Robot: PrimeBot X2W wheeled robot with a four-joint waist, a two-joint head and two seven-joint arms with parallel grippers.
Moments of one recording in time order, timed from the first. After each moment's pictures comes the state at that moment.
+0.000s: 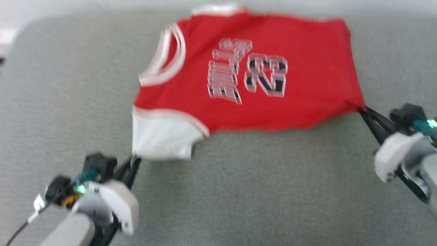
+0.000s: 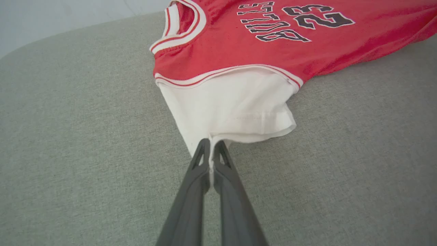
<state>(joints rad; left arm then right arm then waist) -0.25 0.61 -0.55 0.09 -0.58 0.11 0.06 -0.60 -0.59 0.64 0.61 0.47 0.13 -0.21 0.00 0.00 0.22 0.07</state>
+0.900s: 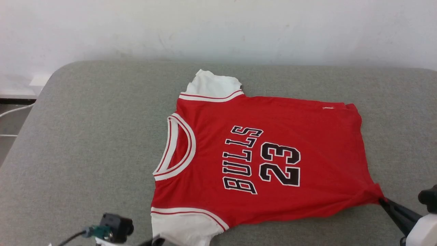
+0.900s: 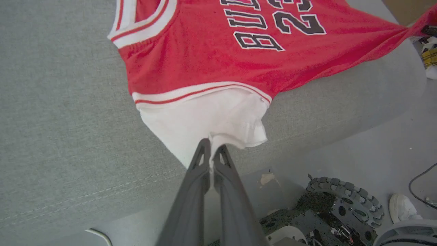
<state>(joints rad) 0.11 0.73 -0.60 -0.28 -0.82 0.16 0.33 0.09 -0.72 0.28 0.06 0.64 0.13 0.16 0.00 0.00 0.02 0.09</state>
